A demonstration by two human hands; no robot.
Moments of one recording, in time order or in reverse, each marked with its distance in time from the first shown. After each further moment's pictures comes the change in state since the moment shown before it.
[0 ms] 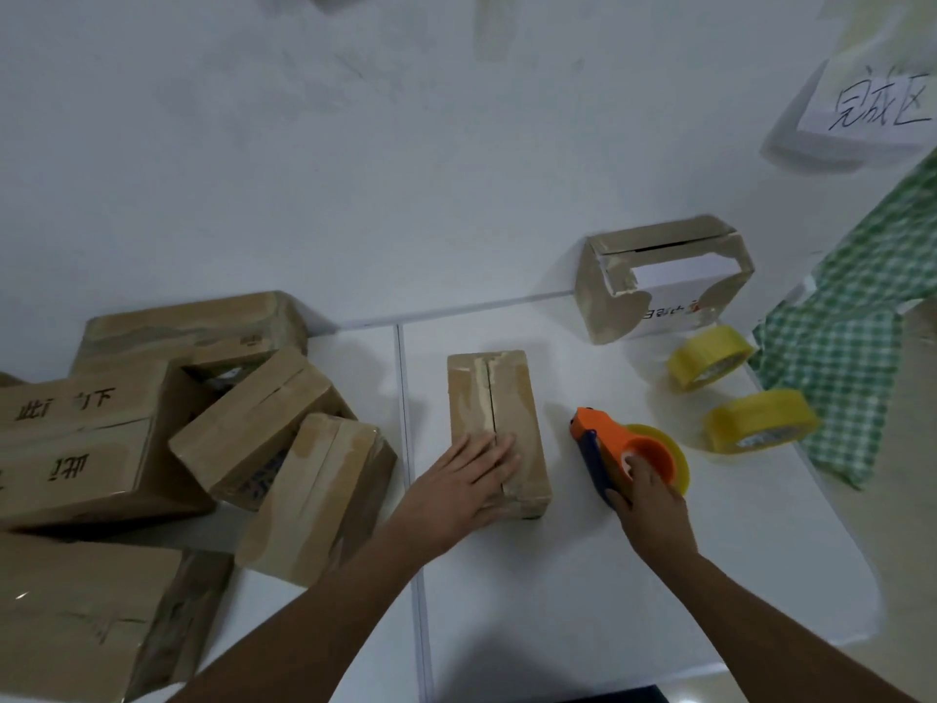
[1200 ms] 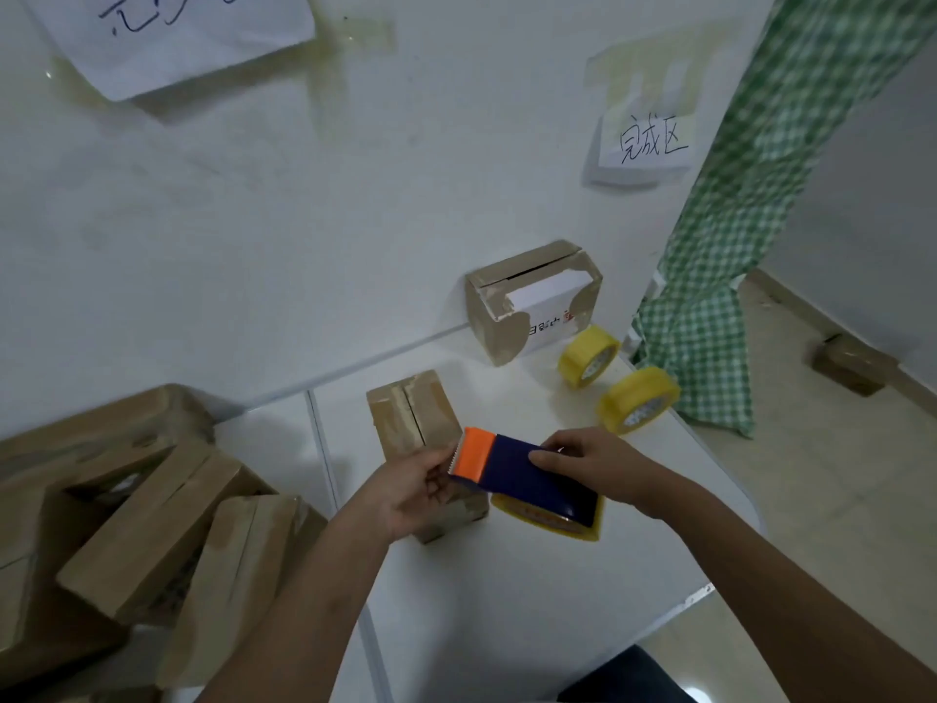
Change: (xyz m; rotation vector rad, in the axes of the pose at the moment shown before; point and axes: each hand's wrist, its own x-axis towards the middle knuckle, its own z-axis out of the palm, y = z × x) left_hand 0.062 0.041 -0.095 -1.958 -0.076 -0.878; right_hand -0.045 -0.048 -0.157 0.606 -0.337 -0.036
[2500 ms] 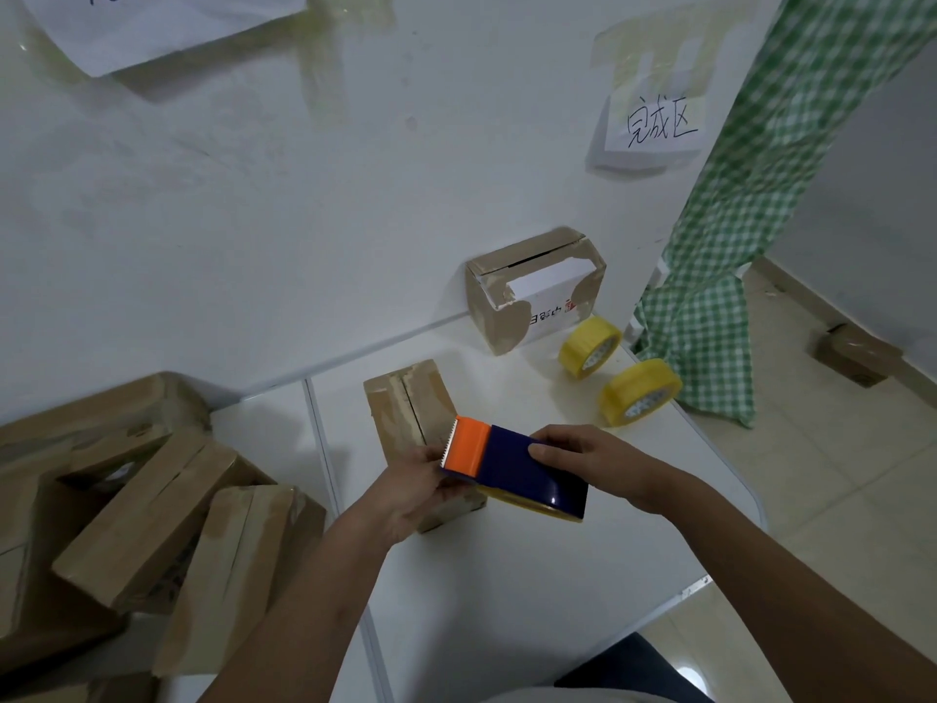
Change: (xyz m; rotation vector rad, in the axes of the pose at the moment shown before) left_hand -0.003 -0.010 0.005 0.237 -0.040 0.097; right_hand 0.006 0.009 0.000 0.157 -0.182 -0.064
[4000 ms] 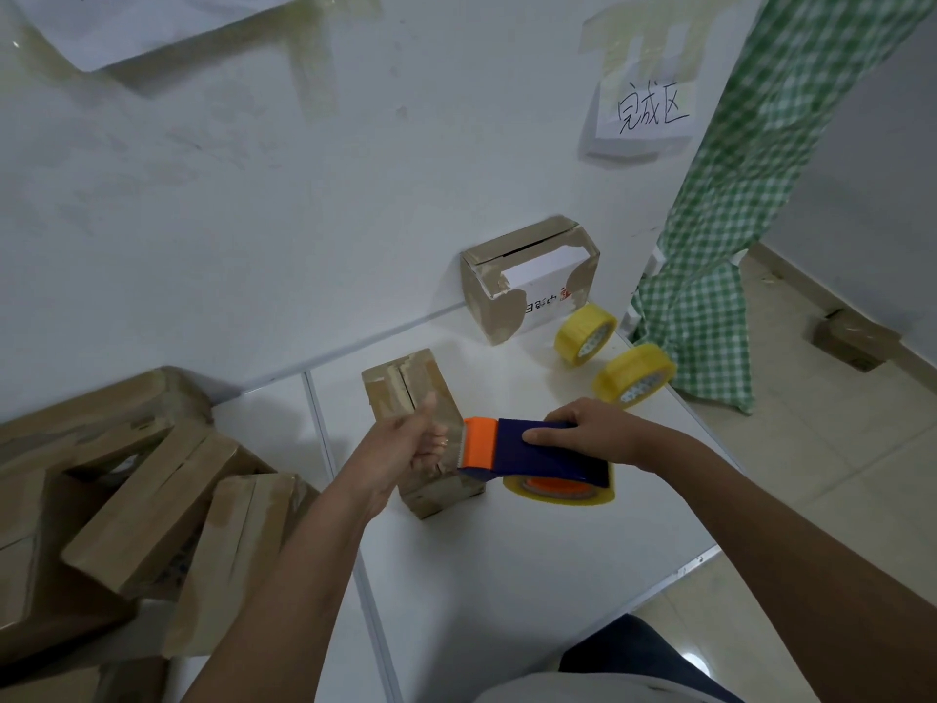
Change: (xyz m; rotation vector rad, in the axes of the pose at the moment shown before) left_hand -0.010 0.019 -0.012 0.229 0.194 0.142; right_hand 0.009 -0.005 -0.016 -0.345 0.066 0.091
